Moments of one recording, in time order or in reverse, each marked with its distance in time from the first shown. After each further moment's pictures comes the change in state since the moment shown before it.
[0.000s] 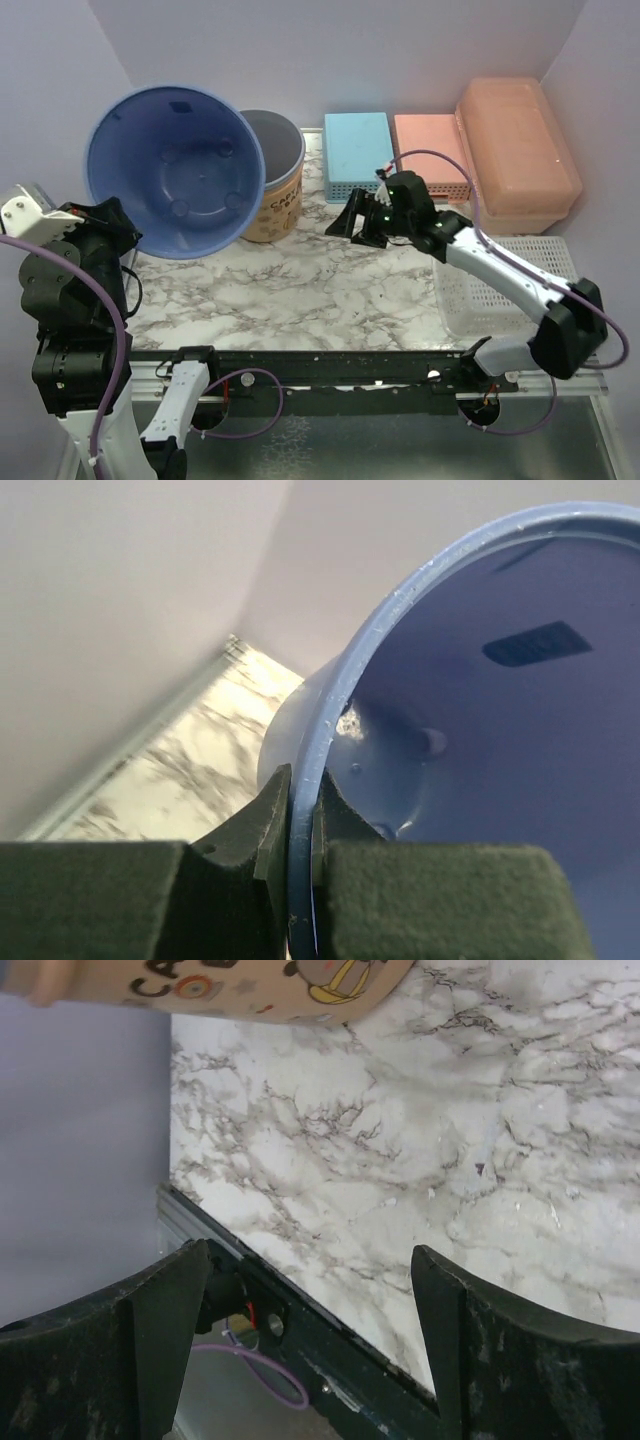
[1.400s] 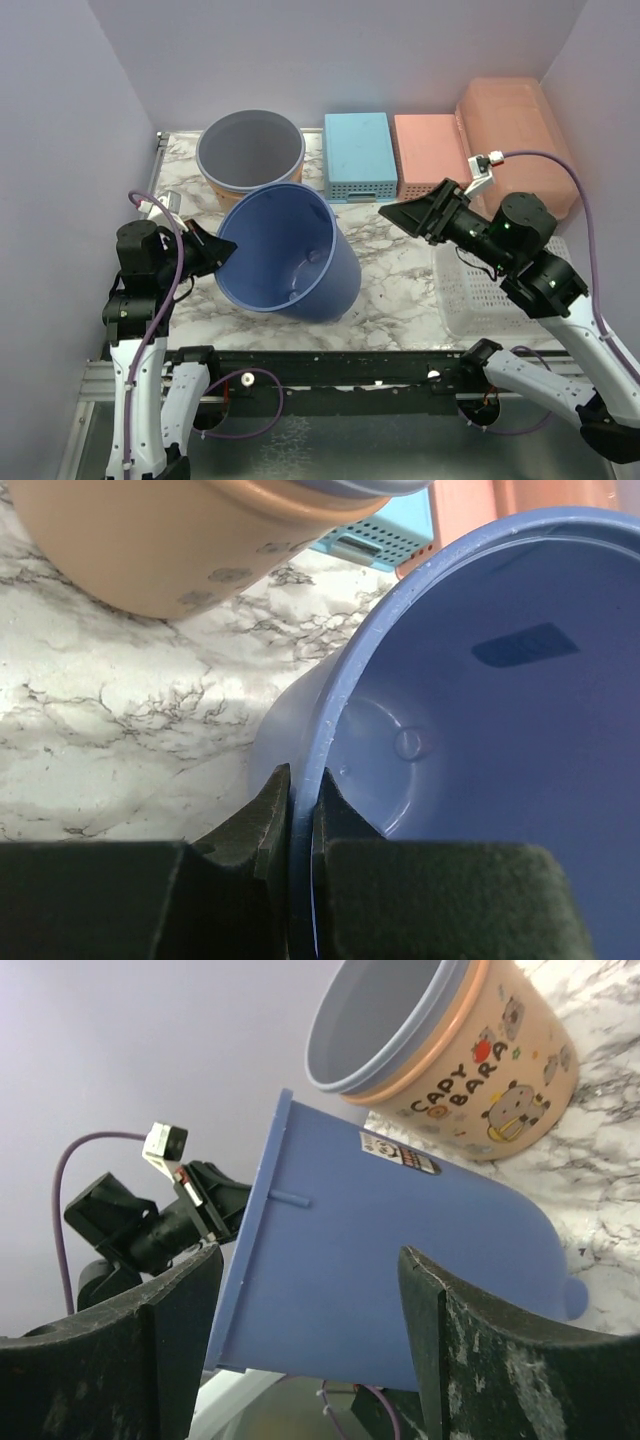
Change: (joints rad) left arm 0.016 -0.070 -0.622 0.088 0.863 -0.096; right arm 0.000 -0.647 -0.002 -0.067 0.171 0.082
